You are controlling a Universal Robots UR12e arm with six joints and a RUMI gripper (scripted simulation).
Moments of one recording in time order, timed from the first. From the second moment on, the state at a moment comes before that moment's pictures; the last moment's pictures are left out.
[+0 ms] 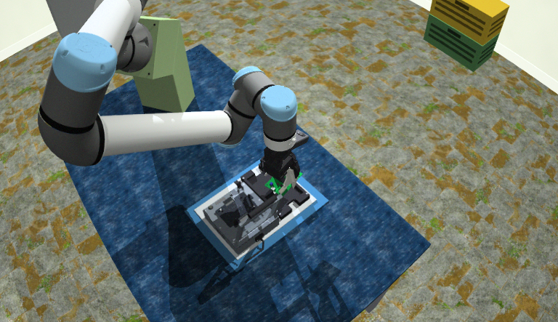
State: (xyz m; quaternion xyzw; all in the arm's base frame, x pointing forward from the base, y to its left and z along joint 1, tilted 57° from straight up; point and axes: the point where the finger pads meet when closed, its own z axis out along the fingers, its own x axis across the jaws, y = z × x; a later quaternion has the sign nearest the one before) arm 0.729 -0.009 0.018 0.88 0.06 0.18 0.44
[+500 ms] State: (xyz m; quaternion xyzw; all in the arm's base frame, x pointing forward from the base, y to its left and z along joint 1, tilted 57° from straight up) arm 0.729 -0.009 0.018 0.87 0.14 0.14 0.46
